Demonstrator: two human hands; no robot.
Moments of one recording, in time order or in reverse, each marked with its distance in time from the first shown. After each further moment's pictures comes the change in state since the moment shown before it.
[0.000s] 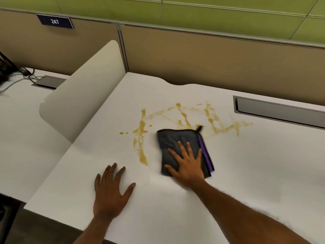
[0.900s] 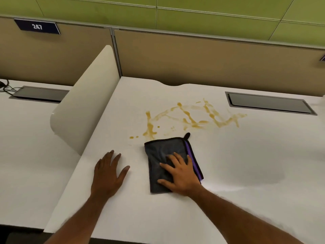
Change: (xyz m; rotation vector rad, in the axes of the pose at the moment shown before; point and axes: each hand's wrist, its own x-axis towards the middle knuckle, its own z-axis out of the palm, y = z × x) left_hand 0.092 -0.093 -0.038 -0.065 -0.040 0.190; right_hand -0.020 -0.108 0.012 -0.041 0.032 -0.080
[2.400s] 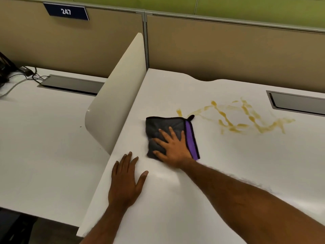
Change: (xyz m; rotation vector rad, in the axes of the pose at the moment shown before) left_hand -0.001 -0.050 0.000 -0.065 0.043 -0.017; right_hand 0.173 -0.084 0.016 -0.023 -0.128 -0.079
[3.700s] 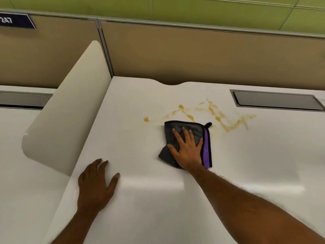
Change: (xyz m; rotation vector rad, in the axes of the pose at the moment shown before) left_hand 0.054 0.021 0.008 0.107 0.027 -0.020; right_hand -0.056 0.135 -0.007 0.217 0.234 0.508
